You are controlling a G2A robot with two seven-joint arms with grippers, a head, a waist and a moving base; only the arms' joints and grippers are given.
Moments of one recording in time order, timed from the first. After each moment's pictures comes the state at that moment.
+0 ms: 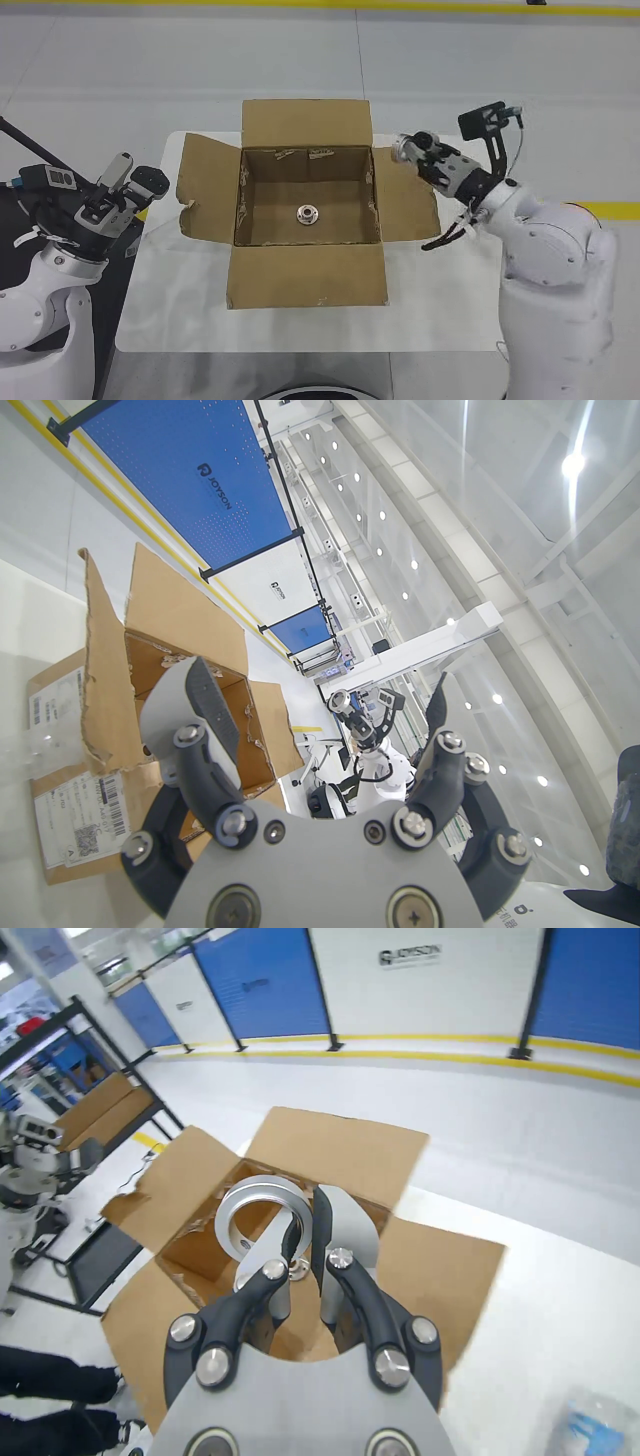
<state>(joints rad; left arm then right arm) 1.50 -1.23 -1.98 -2.01 -0.33 -0.12 -0.68 -1.02 -1.38 1.58 -1.95 -0.84 -0.21 0.98</state>
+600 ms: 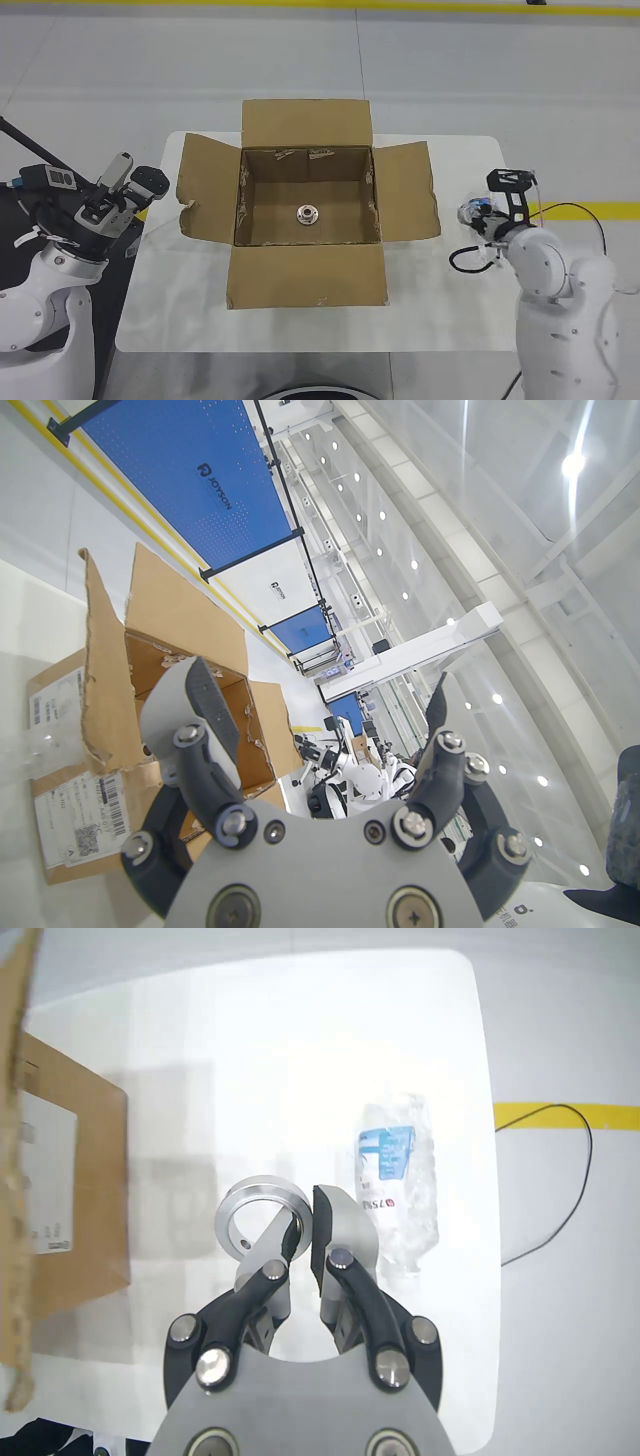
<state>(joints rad) 1.50 -1.23 -1.98 -2.01 -0.33 -0.12 -0.68 -1.16 -1.33 1.67 -1.84 -1.28 -0.03 1.21</state>
